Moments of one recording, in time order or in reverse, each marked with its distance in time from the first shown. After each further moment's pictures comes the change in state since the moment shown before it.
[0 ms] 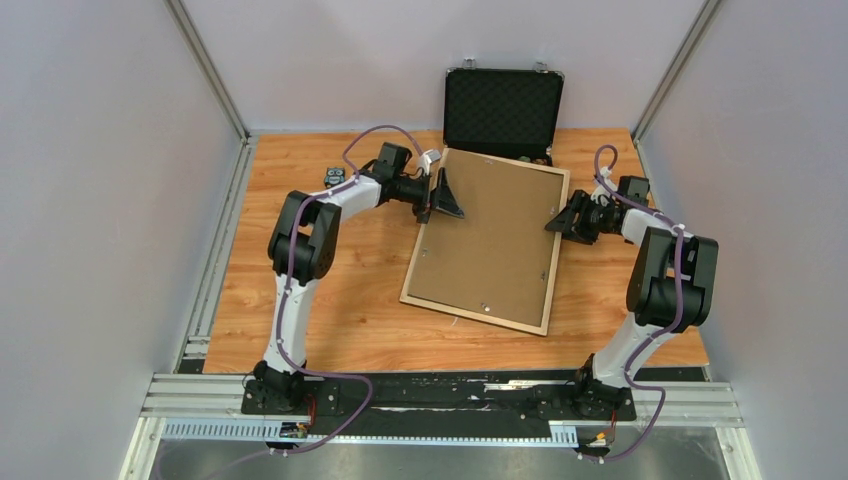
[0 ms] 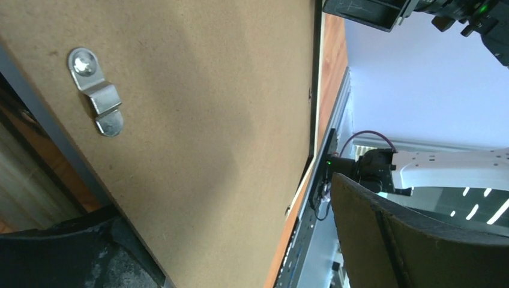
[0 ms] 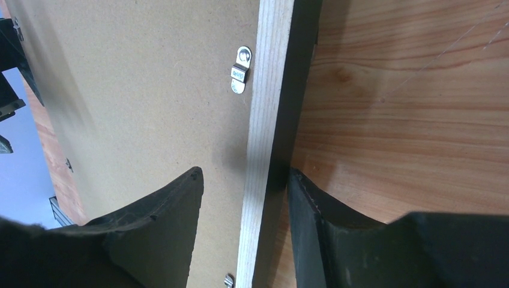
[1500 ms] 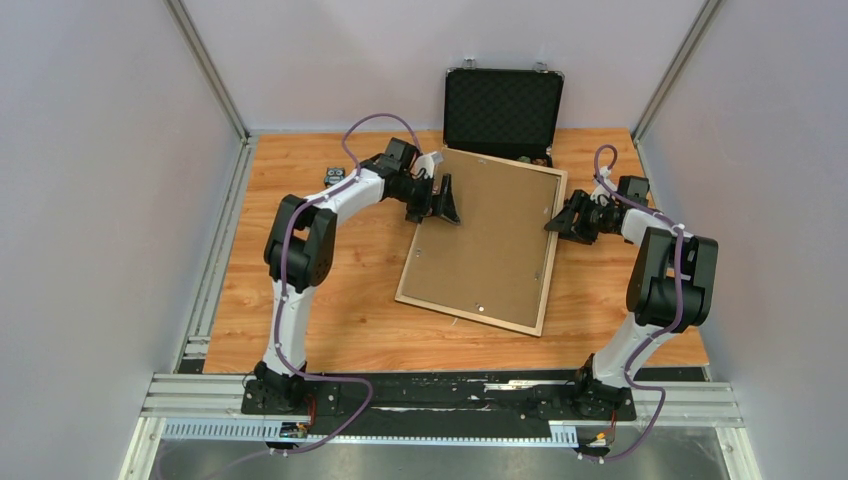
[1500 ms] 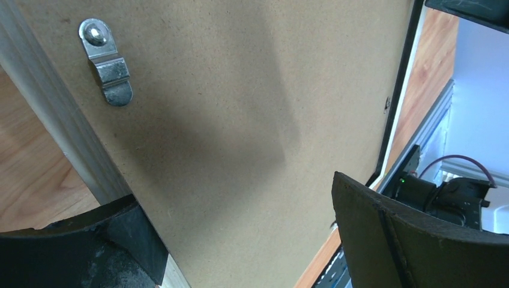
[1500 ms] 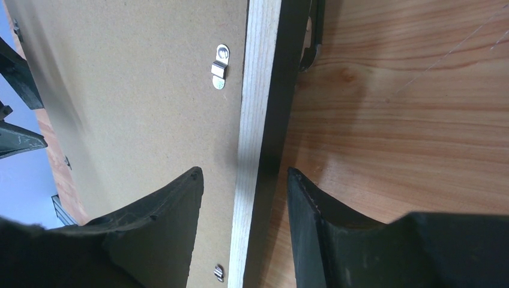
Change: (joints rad) left arm -0.042 -0.083 0.046 -0.301 -0.335 0.195; right arm 0.000 0.000 0.000 0.000 -0.006 0.002
